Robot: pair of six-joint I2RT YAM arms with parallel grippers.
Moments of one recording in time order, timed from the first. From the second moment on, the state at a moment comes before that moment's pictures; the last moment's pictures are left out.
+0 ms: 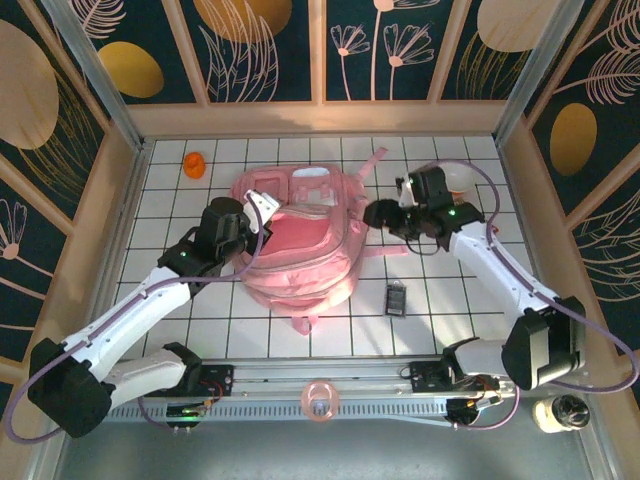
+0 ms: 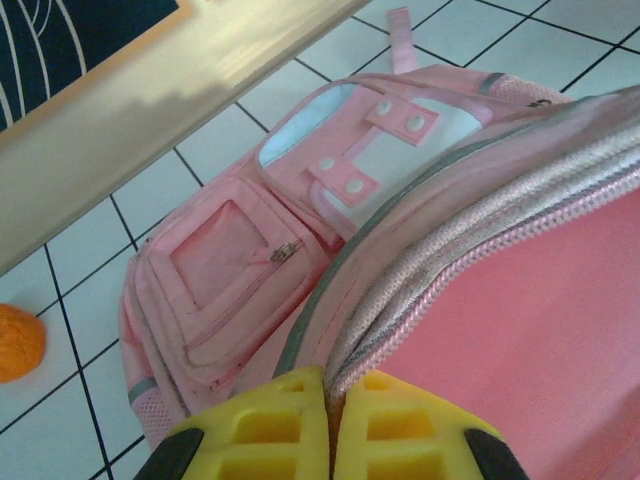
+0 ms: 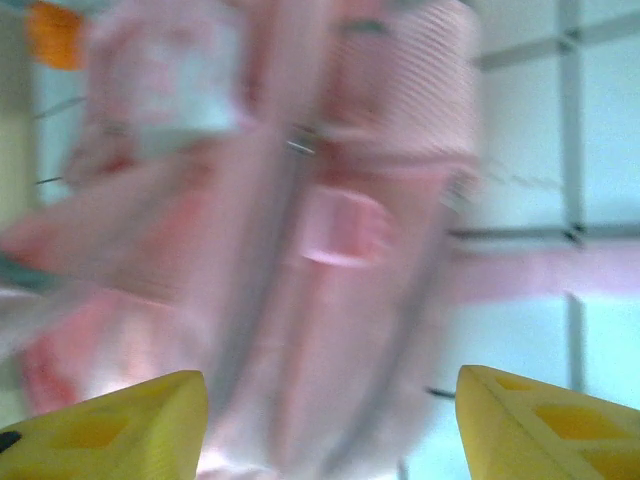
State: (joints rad) left arm -0.58 1.11 0.87 -0.30 -0.11 0.22; right arm 0.38 1.29 1.02 -0.65 -0.31 0.60
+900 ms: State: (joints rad) left arm -0.58 1.14 0.90 -0.34 -0.11 0.15; right arm 0.53 1.48 0.75 -0.82 -0.09 0.73
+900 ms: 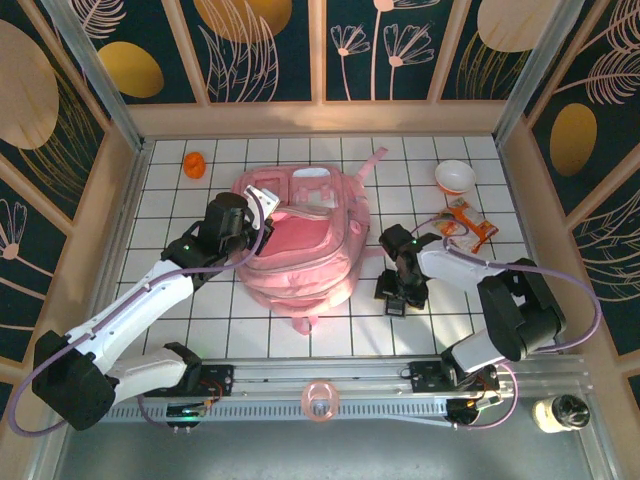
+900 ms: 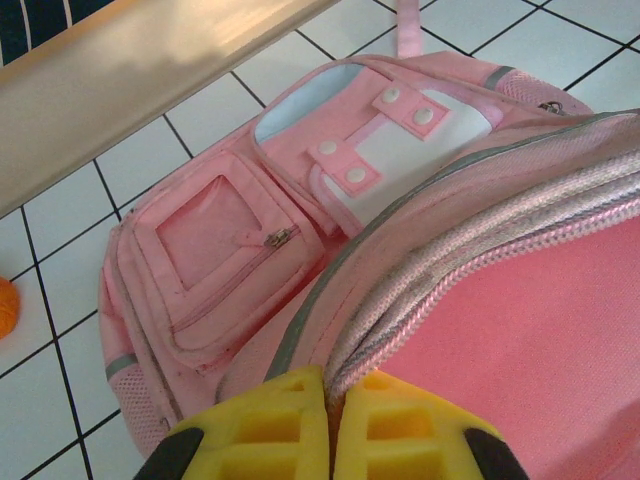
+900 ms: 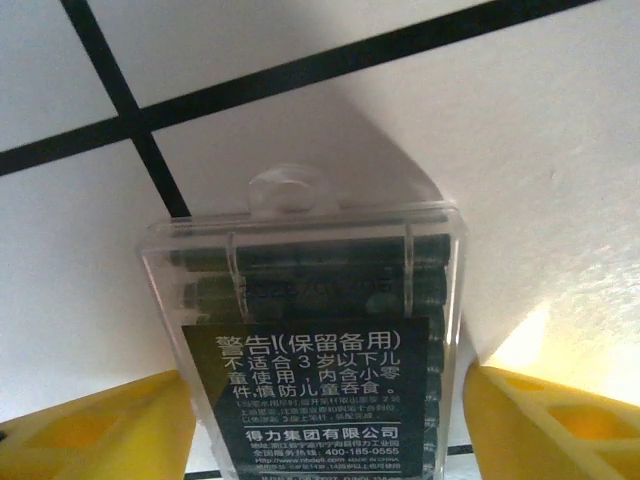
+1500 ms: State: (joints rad) left arm -0.58 1.14 0.89 -0.34 -0.08 0.12; right arm 0.60 1.29 0.86 -0.75 -0.06 0.62
